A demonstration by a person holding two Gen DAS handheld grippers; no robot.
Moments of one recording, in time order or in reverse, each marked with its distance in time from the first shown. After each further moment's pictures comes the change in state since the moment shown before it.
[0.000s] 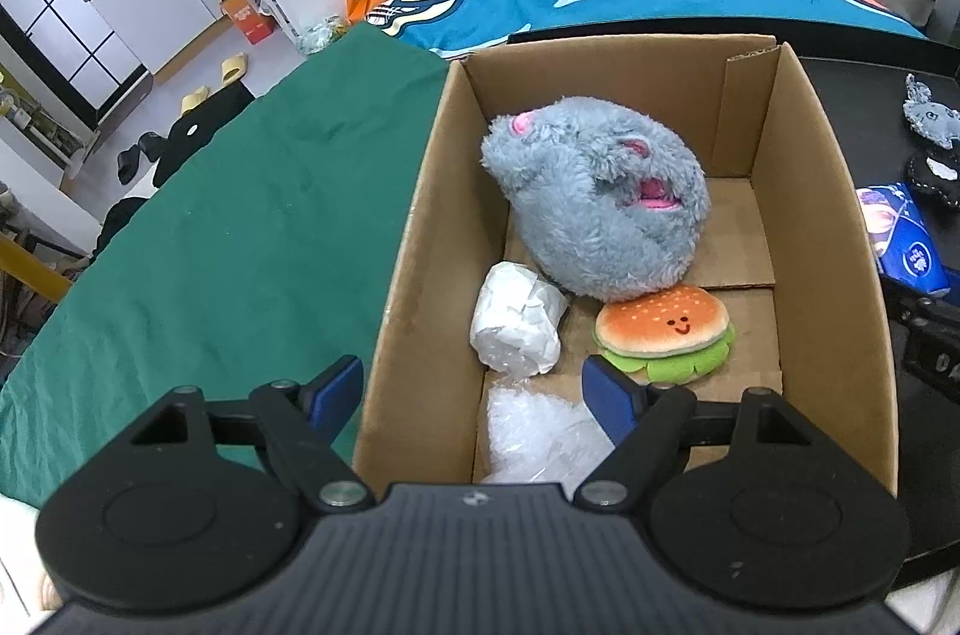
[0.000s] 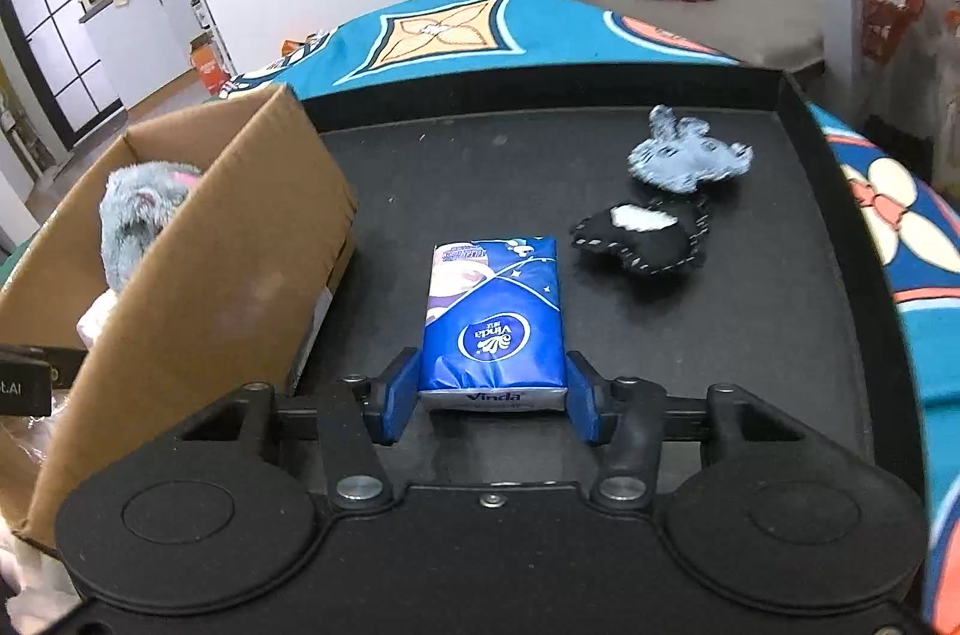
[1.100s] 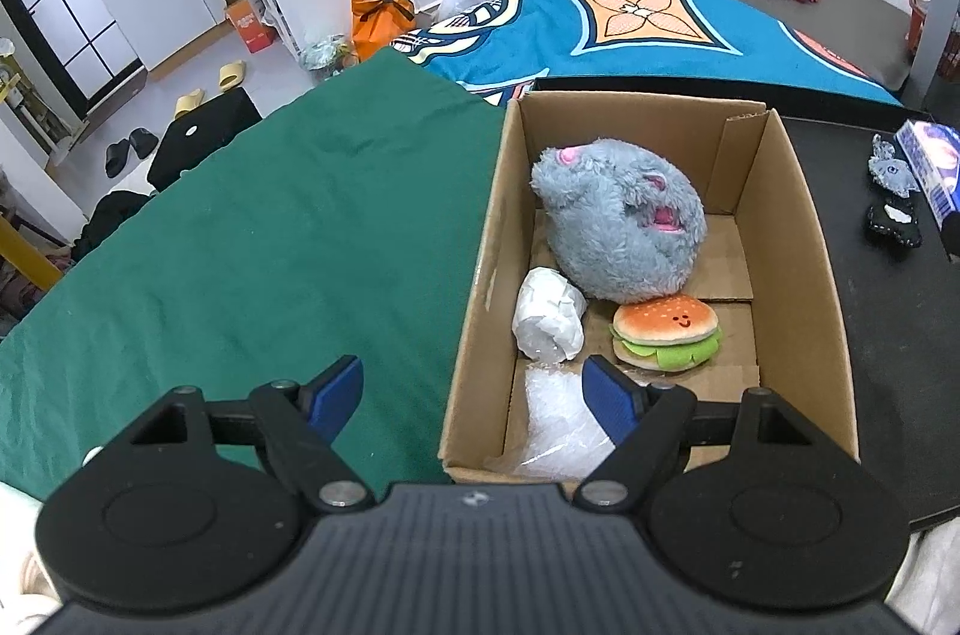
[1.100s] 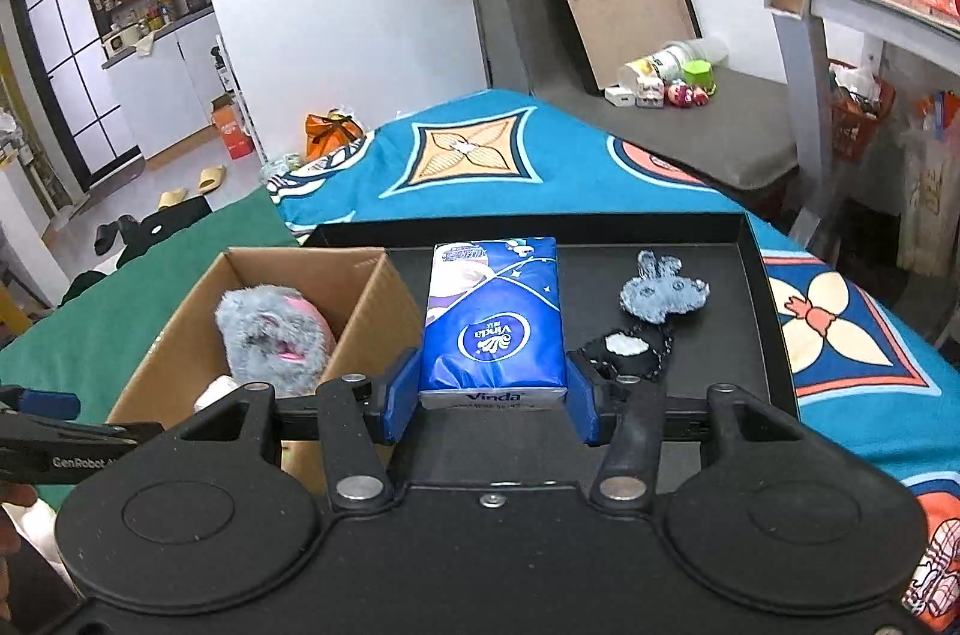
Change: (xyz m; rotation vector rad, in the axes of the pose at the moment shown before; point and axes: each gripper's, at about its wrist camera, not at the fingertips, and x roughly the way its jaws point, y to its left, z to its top) left arm -0.031 0.040 -0.013 -0.074 -0.071 -0.080; right arm -0.087 0.024 0.039 -0.018 -0.128 0.007
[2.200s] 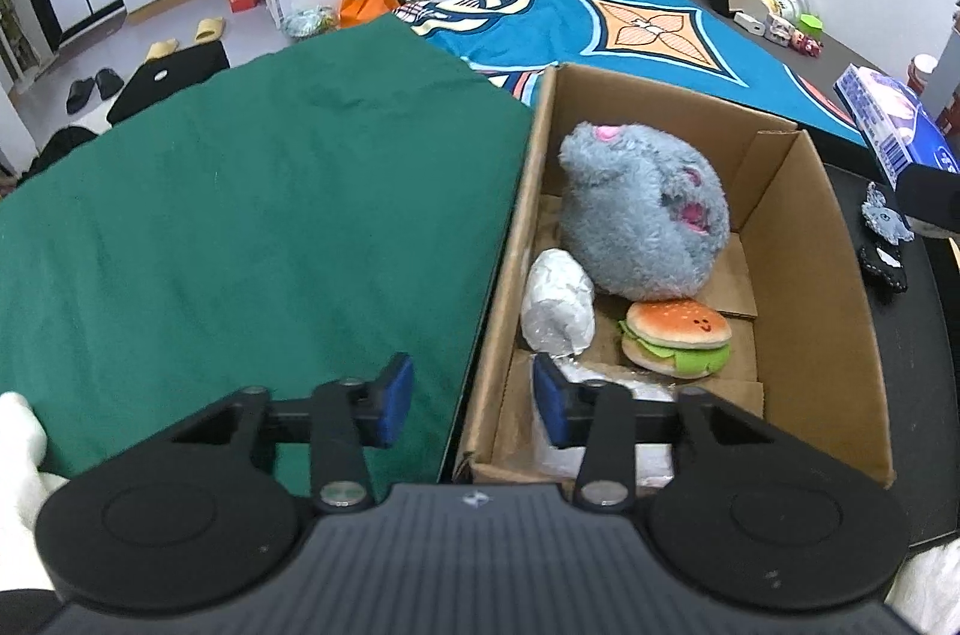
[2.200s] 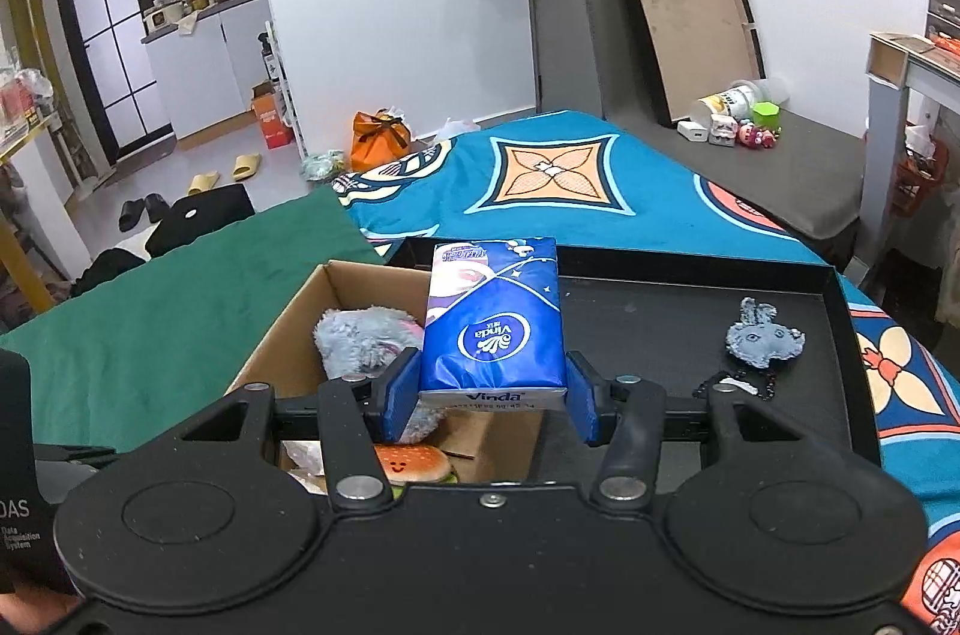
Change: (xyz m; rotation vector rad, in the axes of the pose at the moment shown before) left arm 0.034 0.034 -0.022 -0.151 -0.014 -0.146; right arm 0.009 0.081 0.012 -0.090 -0.018 0.028
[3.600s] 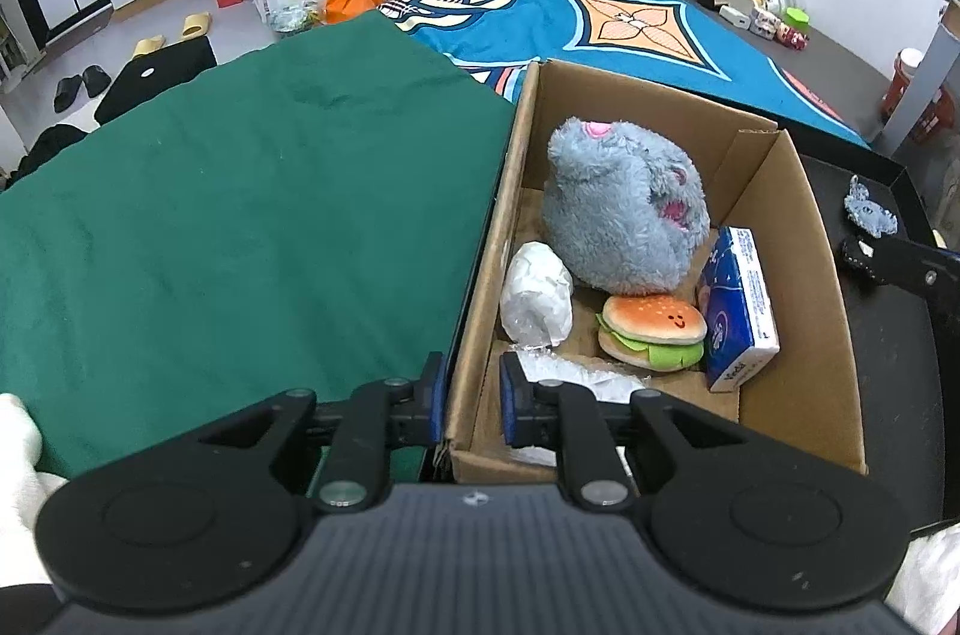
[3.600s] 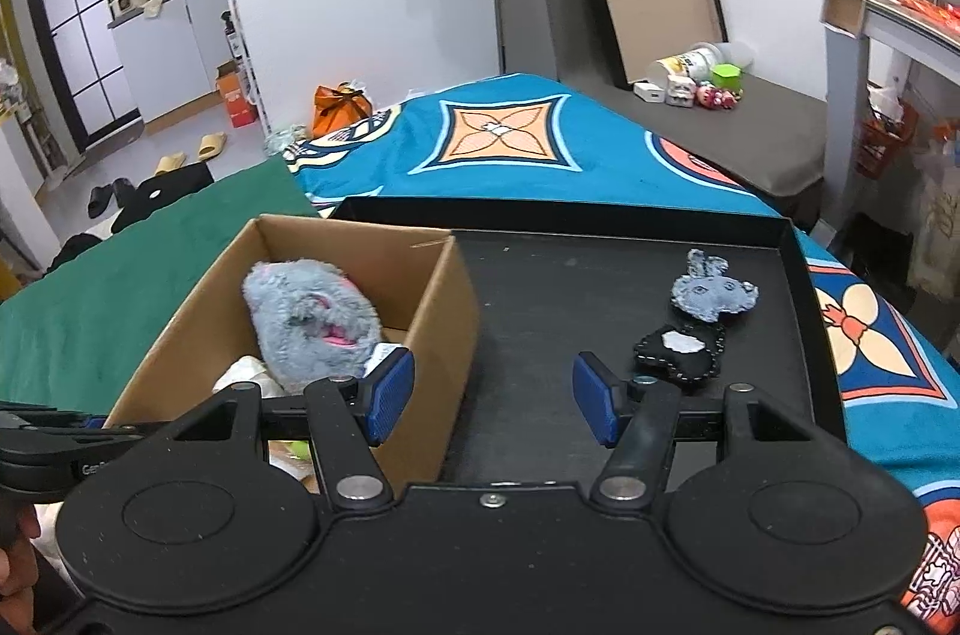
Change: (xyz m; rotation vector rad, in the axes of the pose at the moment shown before) left arm -0.008 -0.008 0.004 0.020 0.020 -0.016; right arm 0.003 -0.035 -0.018 0.031 0.054 -0.060
